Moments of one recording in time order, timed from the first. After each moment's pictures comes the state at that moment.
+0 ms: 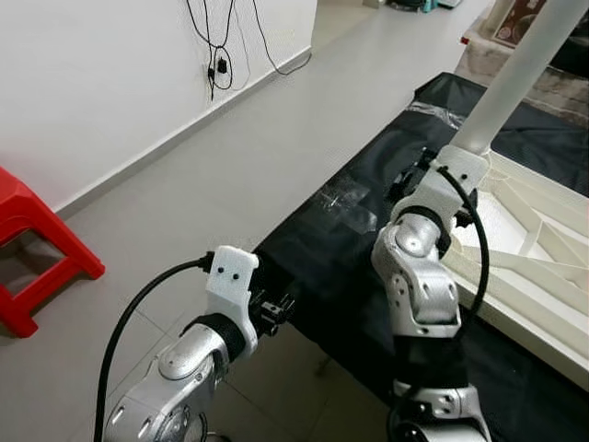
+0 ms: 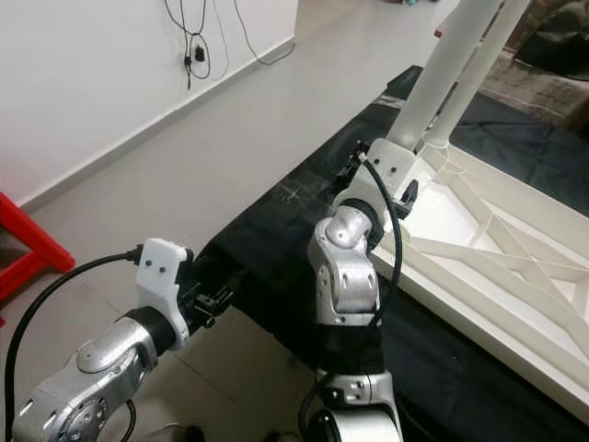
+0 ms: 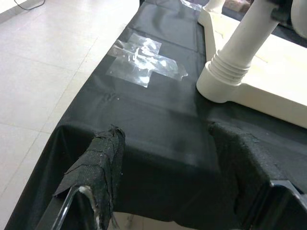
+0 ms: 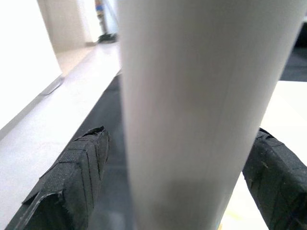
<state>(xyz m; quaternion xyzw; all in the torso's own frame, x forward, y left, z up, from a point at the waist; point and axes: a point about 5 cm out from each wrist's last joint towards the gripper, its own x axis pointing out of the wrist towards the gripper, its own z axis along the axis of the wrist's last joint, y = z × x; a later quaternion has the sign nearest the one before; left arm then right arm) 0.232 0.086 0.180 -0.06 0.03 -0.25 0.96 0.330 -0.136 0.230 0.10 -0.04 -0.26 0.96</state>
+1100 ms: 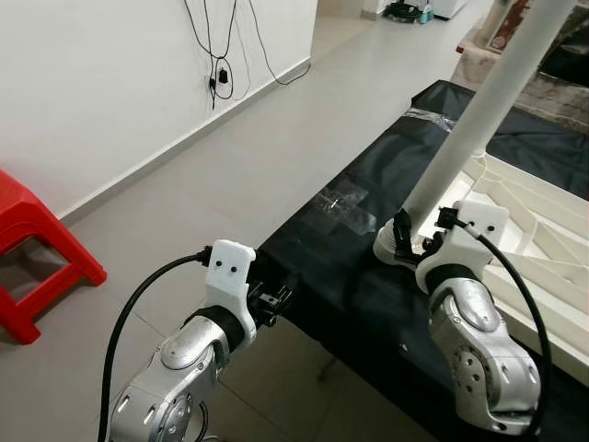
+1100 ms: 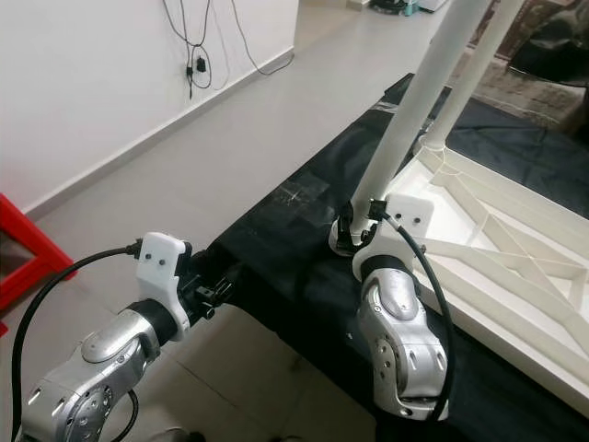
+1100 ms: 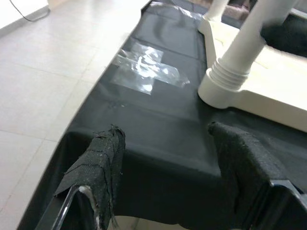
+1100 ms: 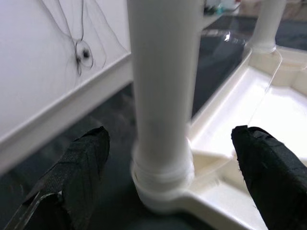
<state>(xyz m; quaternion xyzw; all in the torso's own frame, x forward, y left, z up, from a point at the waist) 0.242 0.086 0.177 -0.06 0.03 -0.25 0.96 0.268 -0.192 0.188 0.06 0.01 -0.05 1.00</state>
